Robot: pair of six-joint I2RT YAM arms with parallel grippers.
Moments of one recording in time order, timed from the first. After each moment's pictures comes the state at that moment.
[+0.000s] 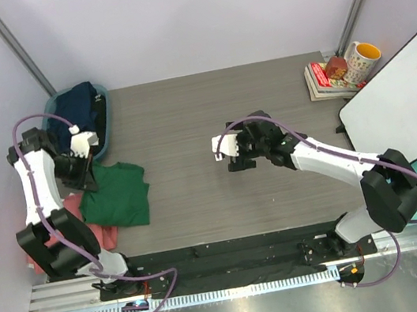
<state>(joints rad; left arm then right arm) 0.38 1.56 1.45 -1.33 0.41 0.76 0.61 1.43 0.91 -0.13 -0.16 -0.97</state>
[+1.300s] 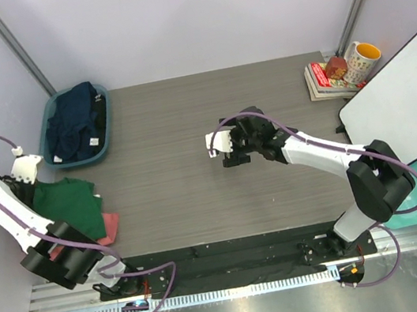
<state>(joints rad) 0.84 1.46 1.55 -1.36 0.22 1.18 0.61 1.53 0.99 -0.10 -0.16 -1.02</state>
